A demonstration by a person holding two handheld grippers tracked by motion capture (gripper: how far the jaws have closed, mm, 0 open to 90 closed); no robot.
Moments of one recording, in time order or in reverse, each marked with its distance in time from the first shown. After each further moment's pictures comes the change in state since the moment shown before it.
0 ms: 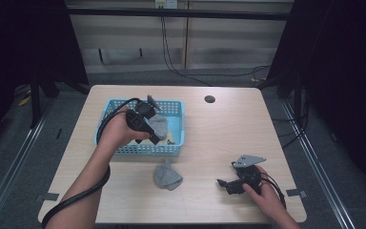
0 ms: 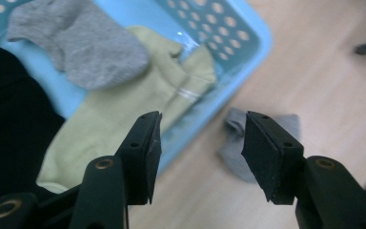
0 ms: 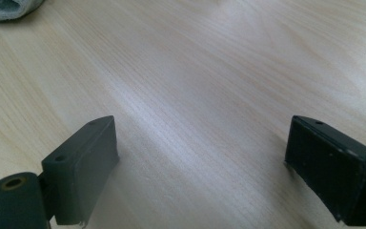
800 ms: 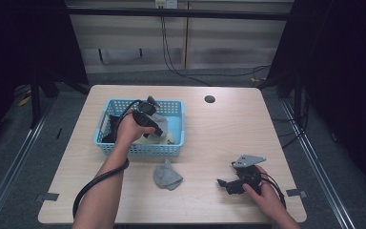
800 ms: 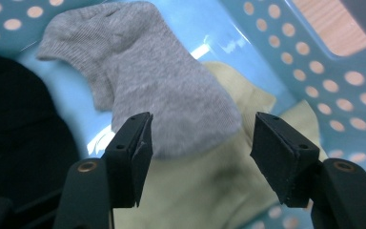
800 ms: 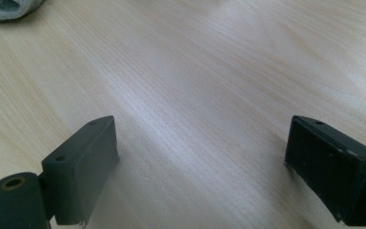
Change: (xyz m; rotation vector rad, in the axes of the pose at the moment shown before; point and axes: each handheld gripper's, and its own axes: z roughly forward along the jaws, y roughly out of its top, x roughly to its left) left arm 0.056 0.014 0.080 -0.090 0.054 -0.152; right arm 0.000 0.000 0.000 -0.001 0.003 -0.003
